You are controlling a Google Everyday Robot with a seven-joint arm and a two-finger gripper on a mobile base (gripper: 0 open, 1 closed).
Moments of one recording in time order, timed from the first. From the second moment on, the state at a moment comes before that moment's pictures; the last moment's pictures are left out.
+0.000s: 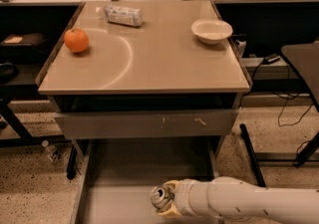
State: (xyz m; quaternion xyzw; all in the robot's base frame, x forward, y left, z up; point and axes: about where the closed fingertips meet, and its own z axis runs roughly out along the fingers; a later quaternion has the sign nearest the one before) arm 0.393 -0.025 0.511 -0.58 0.73 0.15 0.33
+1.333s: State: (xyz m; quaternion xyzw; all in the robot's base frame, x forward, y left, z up) arm 0.440 -0.065 0.407 -0.48 0.77 0.16 0.39
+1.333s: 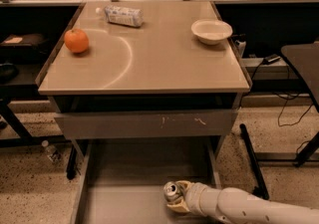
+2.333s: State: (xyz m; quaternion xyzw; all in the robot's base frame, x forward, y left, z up) arm 0.454 -0.042 0.424 -0.51 0.75 0.15 0.40
